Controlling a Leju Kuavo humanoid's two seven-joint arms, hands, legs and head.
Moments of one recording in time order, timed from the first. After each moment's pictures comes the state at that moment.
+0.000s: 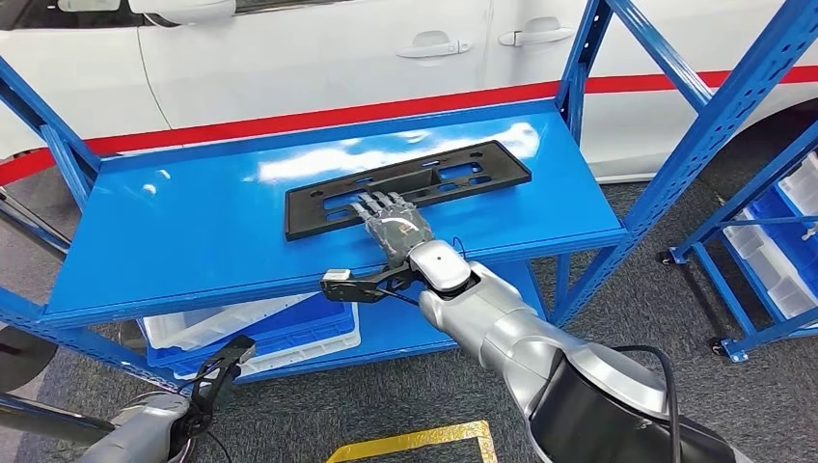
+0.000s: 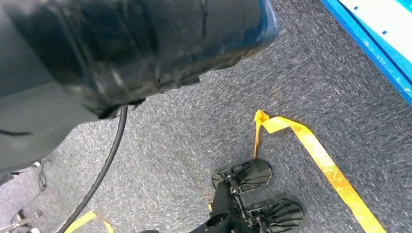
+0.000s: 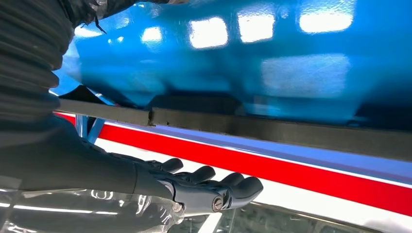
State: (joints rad) left arm -0.47 0.24 -0.95 -0.24 0.74 0.04 0.18; right arm -1.00 0.25 1.13 -0.34 0.67 -0.27 0.06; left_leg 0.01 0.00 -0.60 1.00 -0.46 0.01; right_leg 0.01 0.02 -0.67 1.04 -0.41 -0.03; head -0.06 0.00
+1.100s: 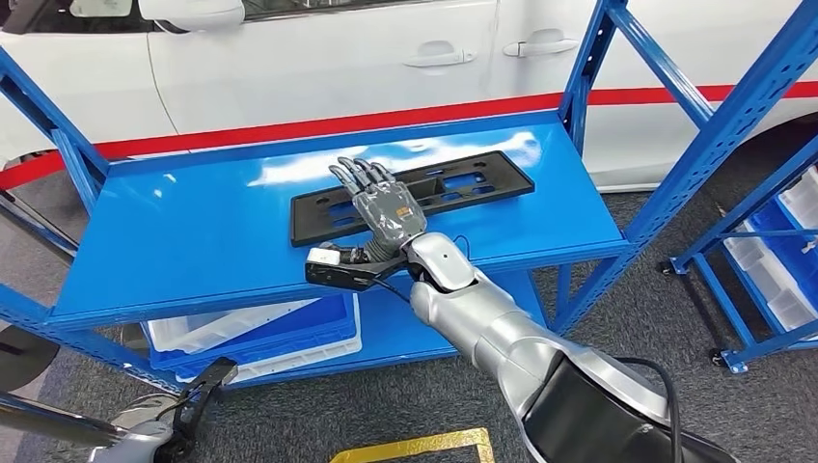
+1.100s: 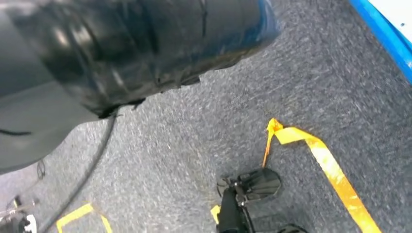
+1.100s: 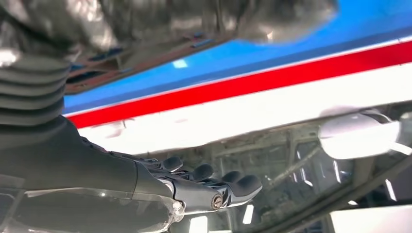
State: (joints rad) left arm -0.38 0.29 -0.96 -0.24 0.81 0.04 0.11; right arm -0.99 0.28 0.99 -0.35 0.52 -0.55 -0.16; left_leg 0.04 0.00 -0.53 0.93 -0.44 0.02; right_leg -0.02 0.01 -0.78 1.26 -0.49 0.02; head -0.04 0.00
